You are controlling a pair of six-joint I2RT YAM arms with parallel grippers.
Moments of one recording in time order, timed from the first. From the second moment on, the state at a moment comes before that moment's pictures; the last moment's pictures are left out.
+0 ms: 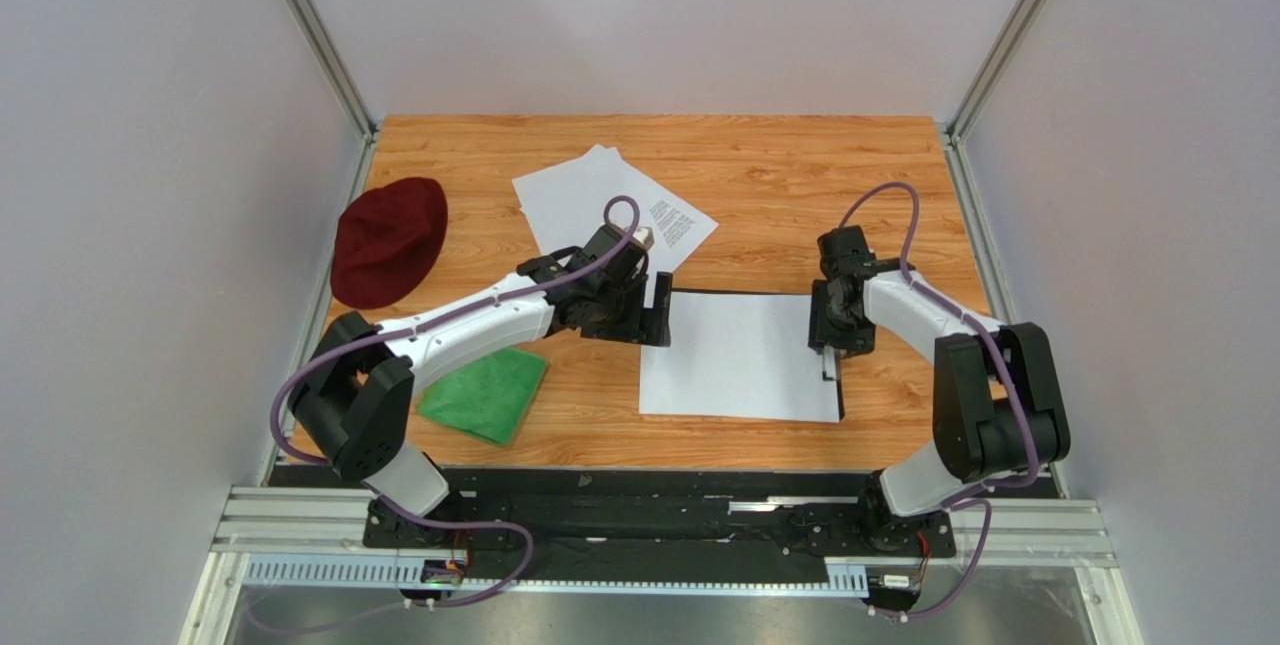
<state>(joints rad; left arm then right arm) -0.78 1.58 1.11 -0.48 0.05 -0.58 0.18 1.54 0.87 -0.62 0.17 0.30</state>
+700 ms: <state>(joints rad) -0.34 1.98 1.46 -0.35 0.24 -0.65 0.46 2.13 1.74 -0.35 -0.21 0.43</state>
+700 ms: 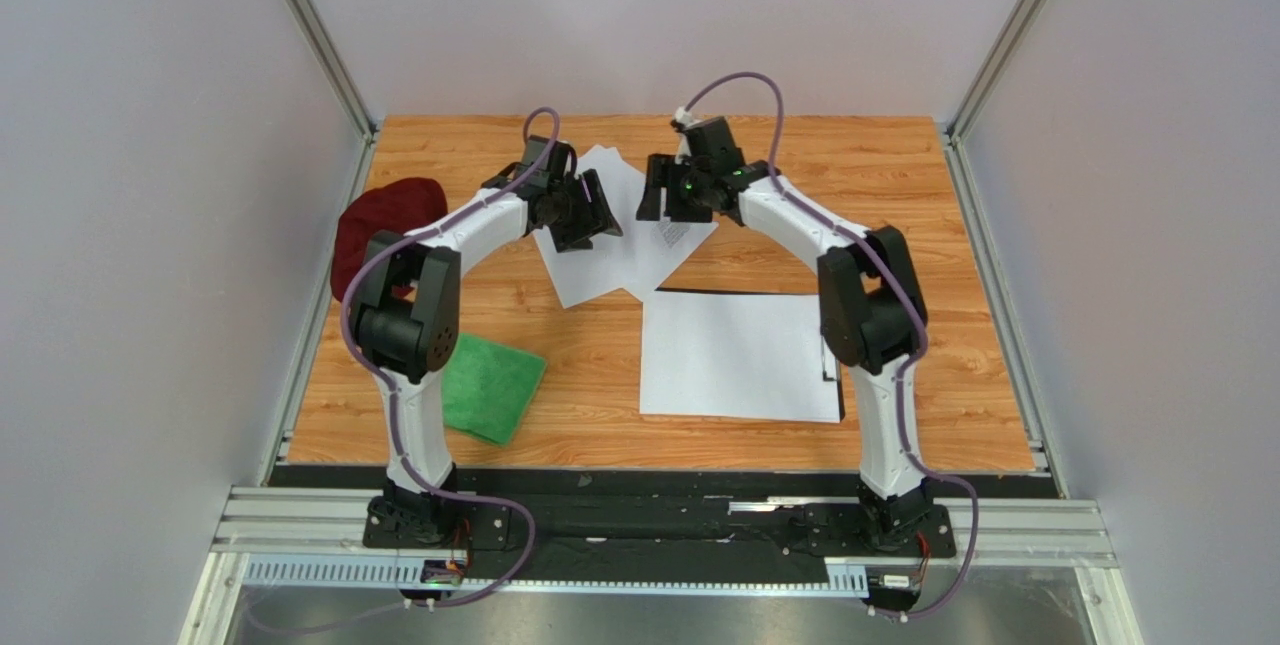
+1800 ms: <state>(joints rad) -0.33 2.06 1.39 -0.25 0.27 -0.80 0.51 2.34 1.89 -0.42 -0.24 0.32</state>
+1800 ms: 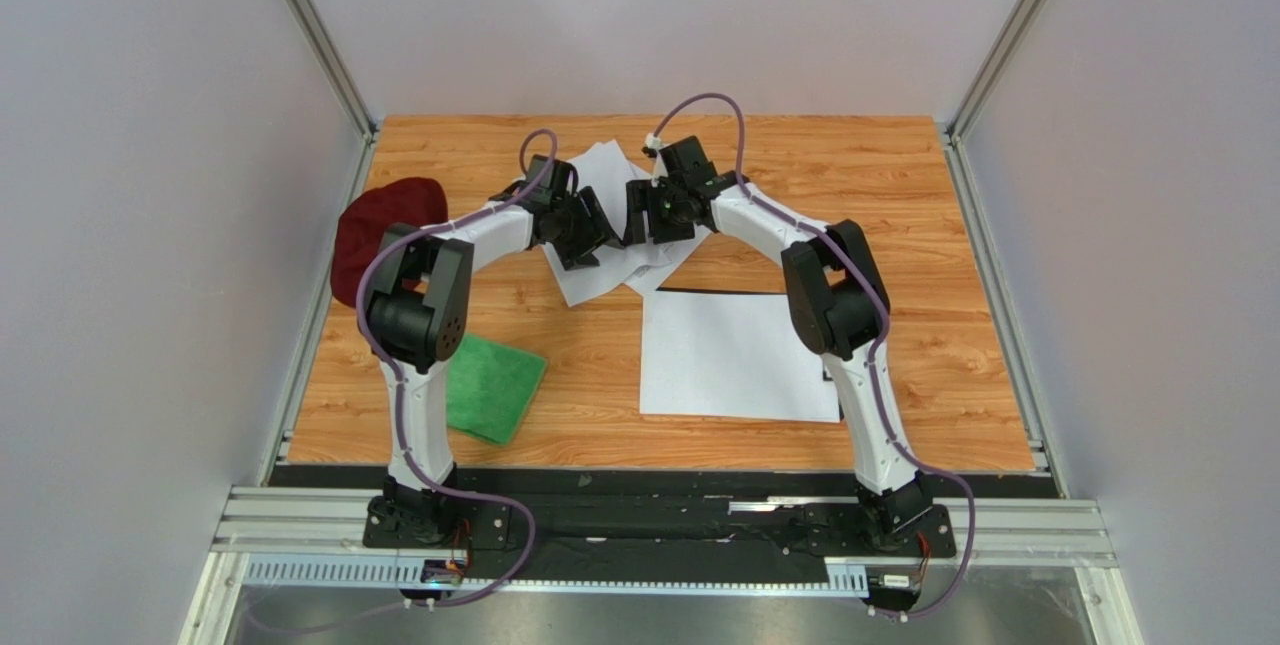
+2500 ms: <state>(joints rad) -0.33 2.06 1.36 -0.18 0.31 -0.81 0.36 2.35 1.64 0.16 -0.70 0.80</state>
